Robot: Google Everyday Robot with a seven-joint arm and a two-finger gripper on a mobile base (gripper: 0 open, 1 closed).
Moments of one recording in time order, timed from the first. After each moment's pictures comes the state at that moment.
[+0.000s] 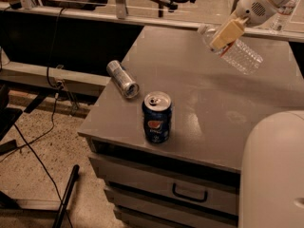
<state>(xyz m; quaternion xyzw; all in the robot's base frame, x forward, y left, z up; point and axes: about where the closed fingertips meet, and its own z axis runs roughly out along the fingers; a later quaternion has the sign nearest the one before) 0.677 -0.202 0.947 -0.51 0.81 0.14 0.26</state>
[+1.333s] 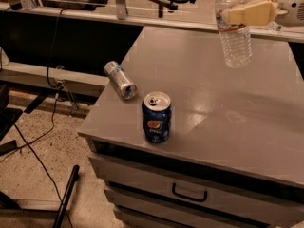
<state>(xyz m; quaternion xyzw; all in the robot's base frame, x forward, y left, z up) 0.614 -0.188 1.047 -0.44 0.66 0.30 0.53</state>
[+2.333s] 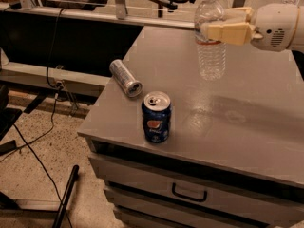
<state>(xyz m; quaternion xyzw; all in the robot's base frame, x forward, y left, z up) 0.587 -0.143 1.028 -0.43 0.61 0.34 0.58</state>
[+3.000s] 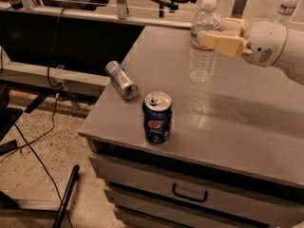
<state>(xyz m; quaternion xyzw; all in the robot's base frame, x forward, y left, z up) 0.591 -0.141 1.010 -0.41 0.54 0.38 0.63</state>
